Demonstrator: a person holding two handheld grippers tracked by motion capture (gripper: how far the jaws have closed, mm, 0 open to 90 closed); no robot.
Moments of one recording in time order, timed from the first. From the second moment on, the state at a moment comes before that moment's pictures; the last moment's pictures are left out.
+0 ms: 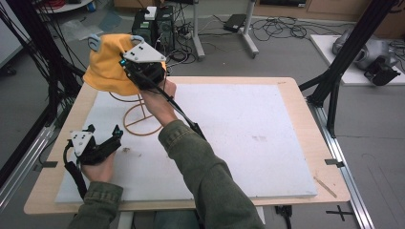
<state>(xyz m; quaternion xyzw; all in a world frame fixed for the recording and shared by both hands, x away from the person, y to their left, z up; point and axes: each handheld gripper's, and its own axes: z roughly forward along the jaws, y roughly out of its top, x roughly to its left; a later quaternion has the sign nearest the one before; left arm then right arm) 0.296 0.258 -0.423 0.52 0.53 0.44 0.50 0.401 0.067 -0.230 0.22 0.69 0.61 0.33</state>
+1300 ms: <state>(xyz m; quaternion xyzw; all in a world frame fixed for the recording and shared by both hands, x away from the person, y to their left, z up) 0.296 0.255 -0.424 0.52 0.53 0.44 0.50 0.402 0.006 -0.251 0.29 0.68 0.59 0.32</state>
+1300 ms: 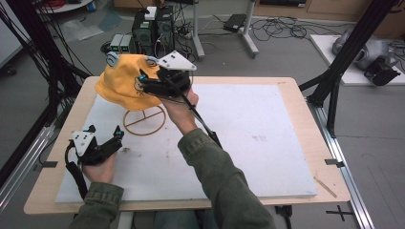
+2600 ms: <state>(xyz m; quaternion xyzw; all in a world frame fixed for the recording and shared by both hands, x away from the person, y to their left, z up) 0.296 0.248 -0.421 0.53 0.53 0.44 0.50 0.316 -0.232 -0.350 0.46 0.56 0.55 0.43</state>
